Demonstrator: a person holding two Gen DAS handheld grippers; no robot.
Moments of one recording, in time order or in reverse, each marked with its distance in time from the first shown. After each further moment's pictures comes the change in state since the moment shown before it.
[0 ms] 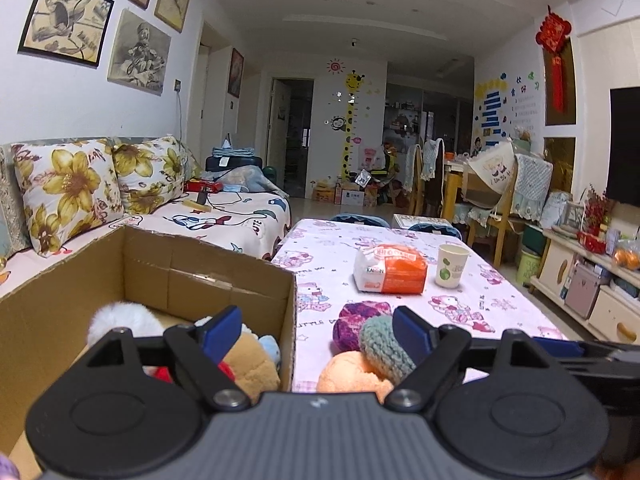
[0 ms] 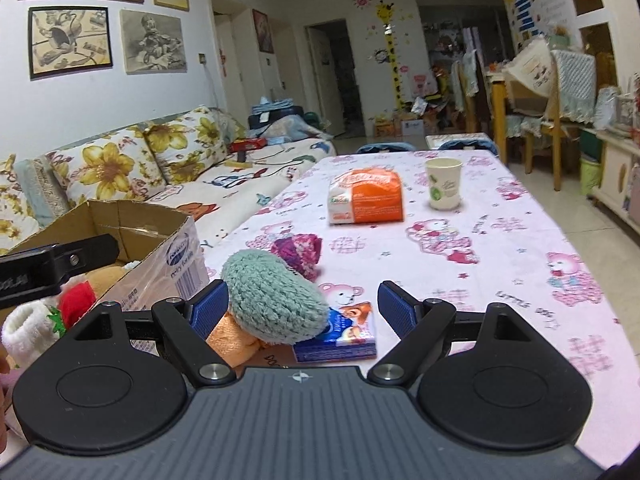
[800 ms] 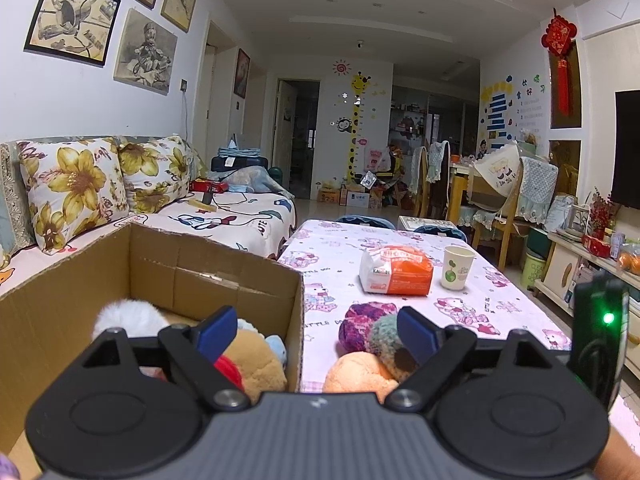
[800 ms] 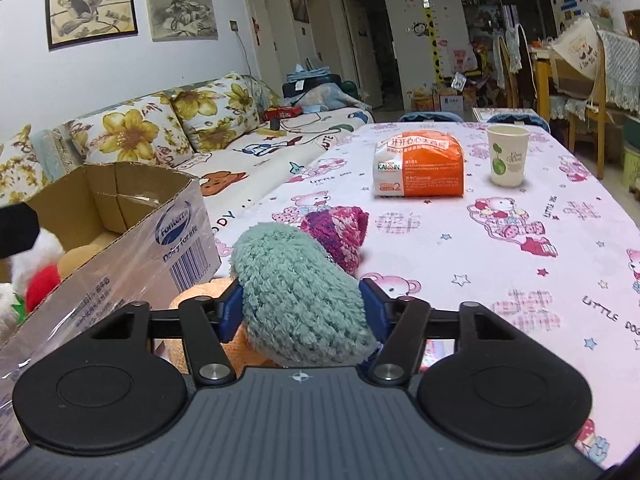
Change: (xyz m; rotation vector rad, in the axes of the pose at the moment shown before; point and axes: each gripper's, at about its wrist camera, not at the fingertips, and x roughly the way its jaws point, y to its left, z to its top) left arm -0.001 -0.002 -0.001 -0.013 -0.006 0.011; right arm 0.083 0.009 -0.007 -0.028 0.092 0.098
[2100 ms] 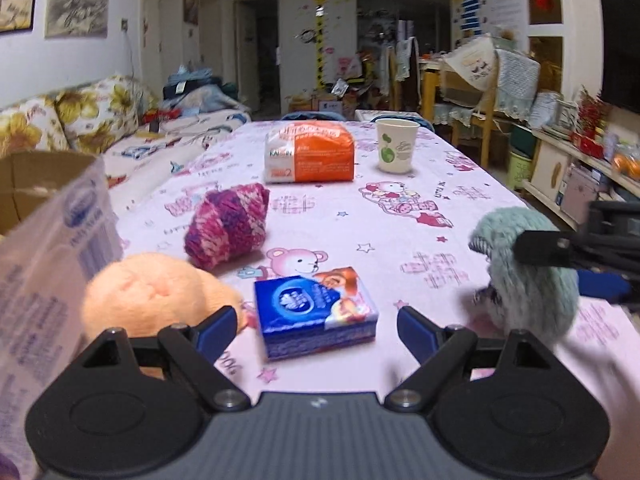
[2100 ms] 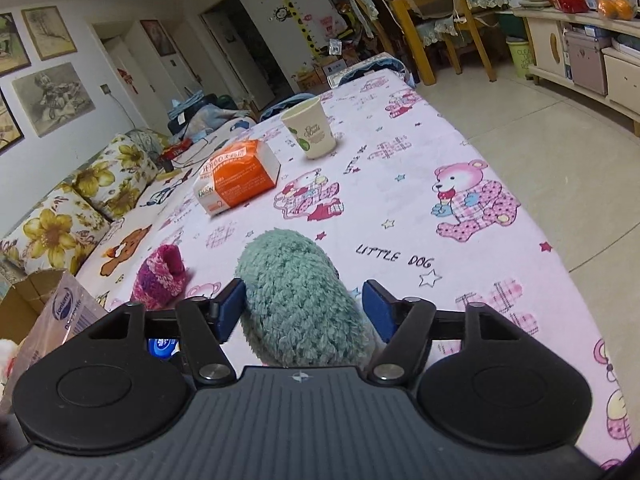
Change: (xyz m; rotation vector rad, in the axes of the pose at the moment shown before) left arm 0.100 -0.133 -0.060 0.101 0.281 -0.023; right arm -0.083 -0.153 -0.024 0.416 -0.021 -0.162
